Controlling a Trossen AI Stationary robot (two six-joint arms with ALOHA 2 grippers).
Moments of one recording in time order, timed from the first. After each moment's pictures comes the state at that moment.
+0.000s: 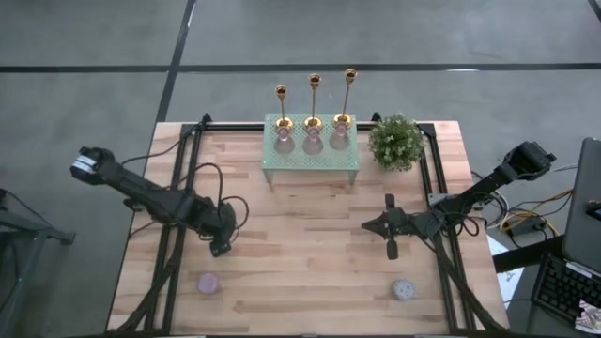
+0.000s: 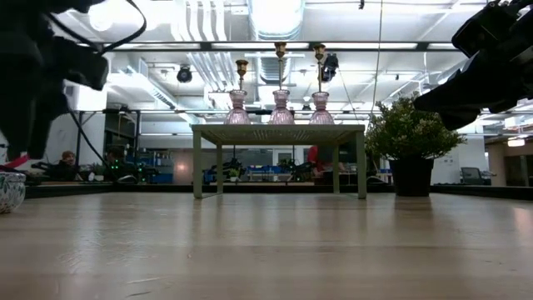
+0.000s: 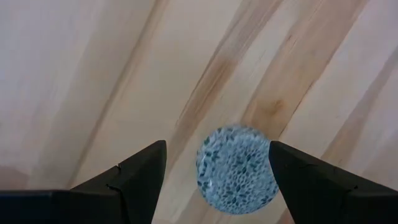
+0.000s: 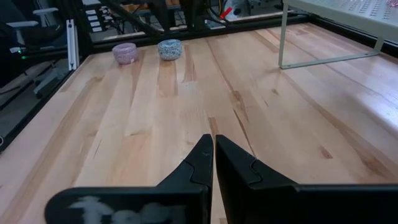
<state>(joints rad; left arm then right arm) -0.39 1.10 0.70 -0.95 -0.05 -0.89 0.52 1.00 0.11 0.58 0.55 0.33</state>
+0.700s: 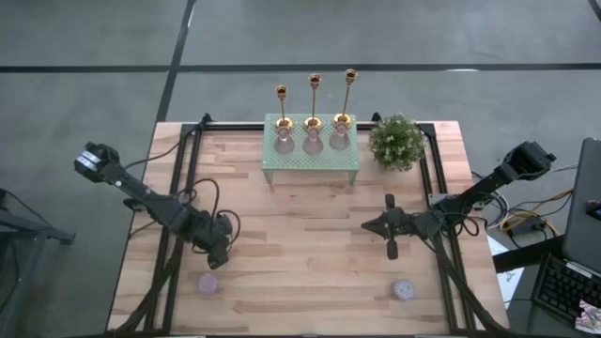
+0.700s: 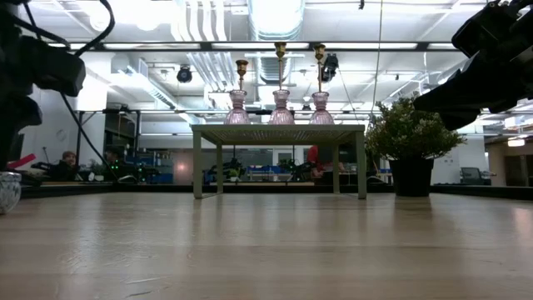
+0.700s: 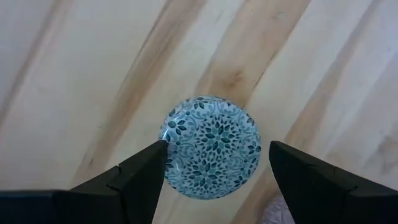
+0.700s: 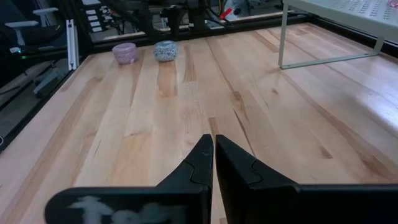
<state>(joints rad) -0.55 1.11 0.63 -0.80 -0.02 -1.10 0.52 1.00 0.11 0.58 0.55 0.33</state>
